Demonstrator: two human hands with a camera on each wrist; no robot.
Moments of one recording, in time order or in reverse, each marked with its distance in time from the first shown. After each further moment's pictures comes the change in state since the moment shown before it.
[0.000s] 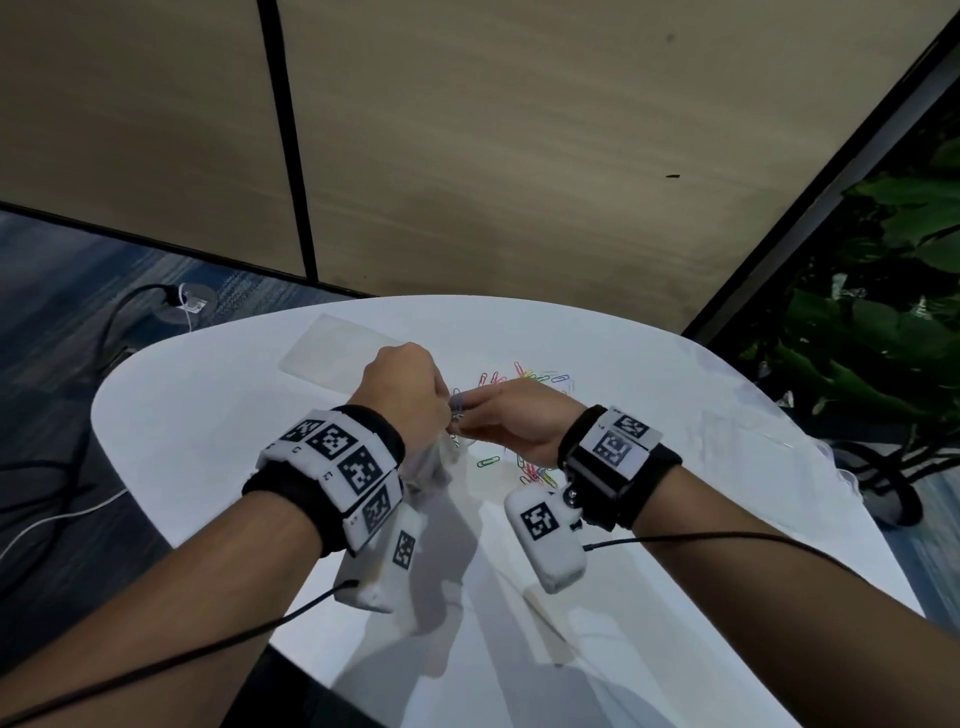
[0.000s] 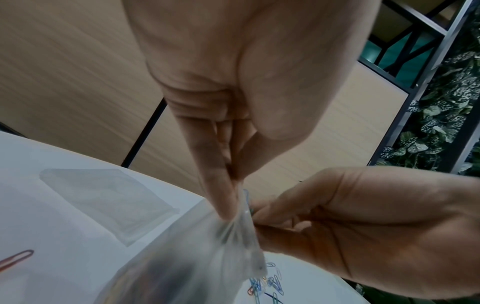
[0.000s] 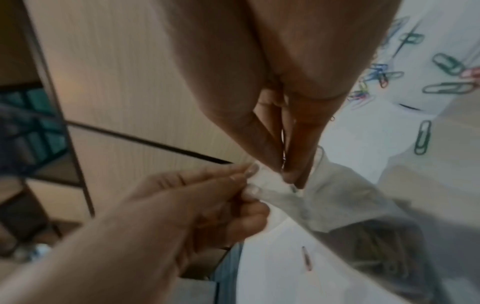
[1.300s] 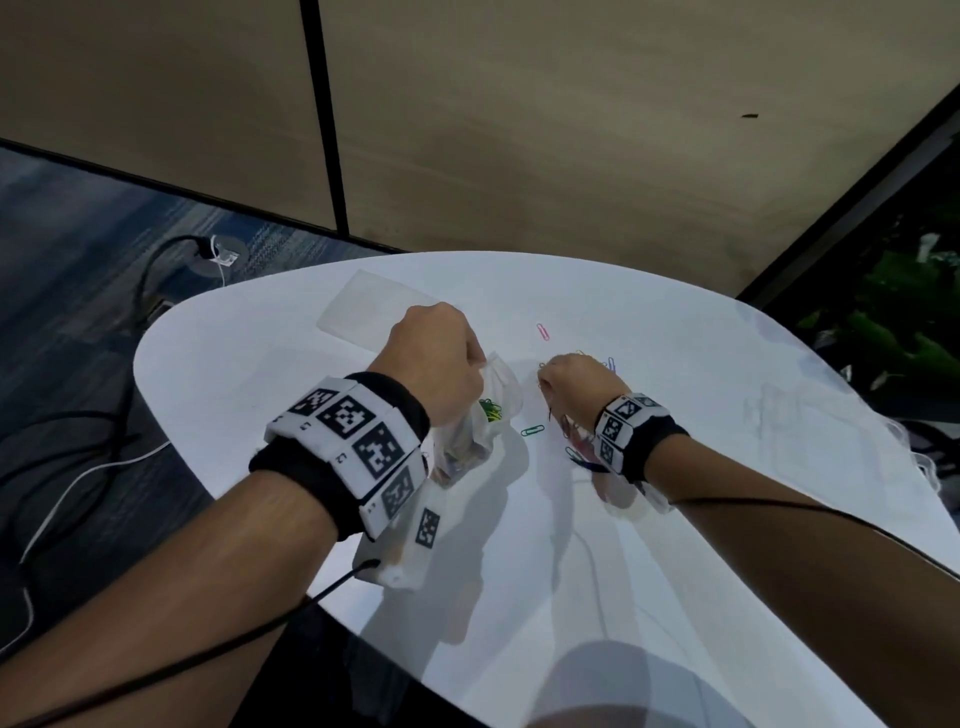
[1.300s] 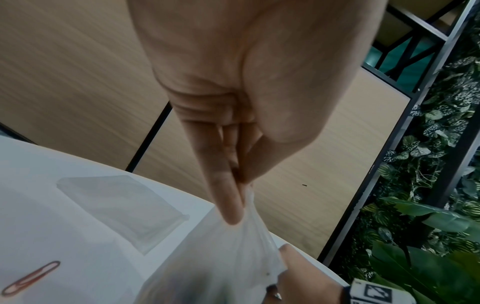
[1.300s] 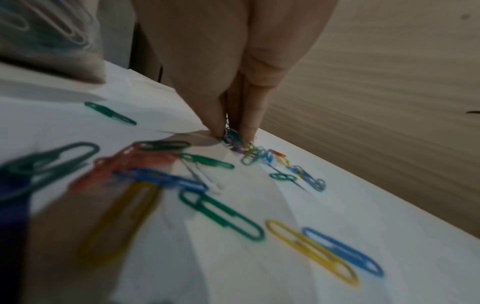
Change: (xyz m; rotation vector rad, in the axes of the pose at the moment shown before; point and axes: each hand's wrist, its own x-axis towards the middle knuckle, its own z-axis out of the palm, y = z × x) left_hand 0.004 -0.021 -0.010 0.008 -0.028 0.038; right_hand 0.105 0.057 -0.073 -1.834 0.194 -0.401
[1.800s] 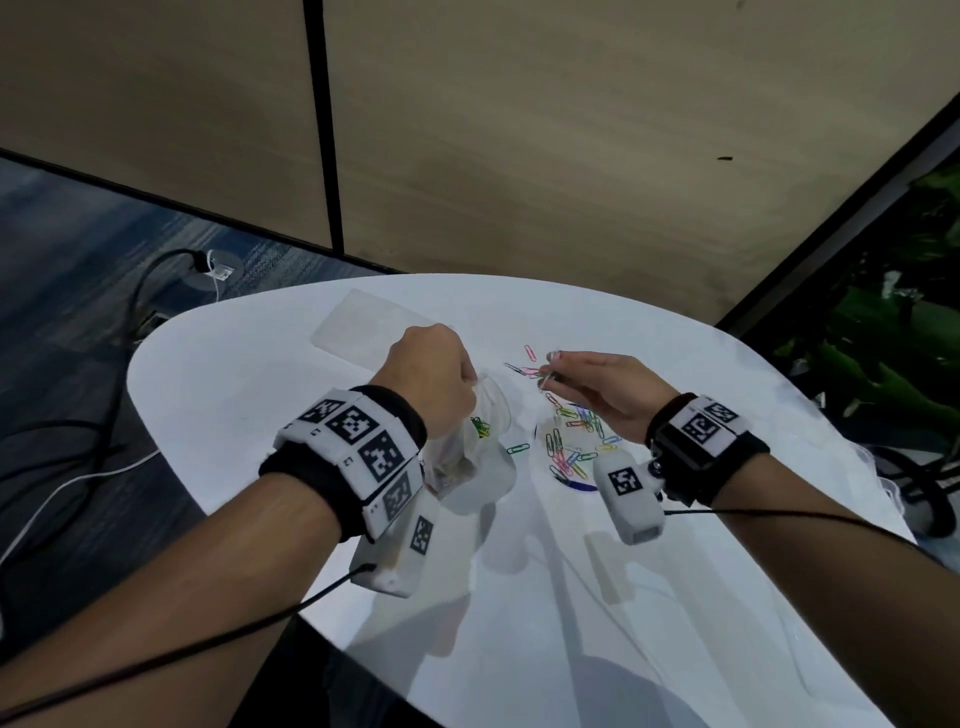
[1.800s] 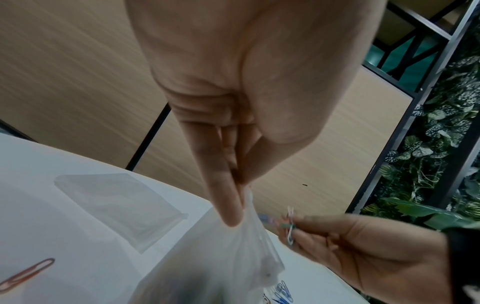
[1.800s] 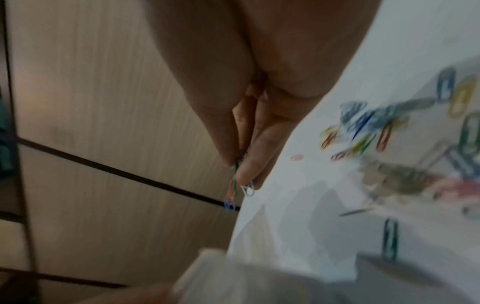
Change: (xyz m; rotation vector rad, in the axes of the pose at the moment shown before) left_hand 0.001 0.004 0.001 0.000 -0.011 -0.023; right_hand -0.060 0.005 -0.084 1.963 0.067 0.453
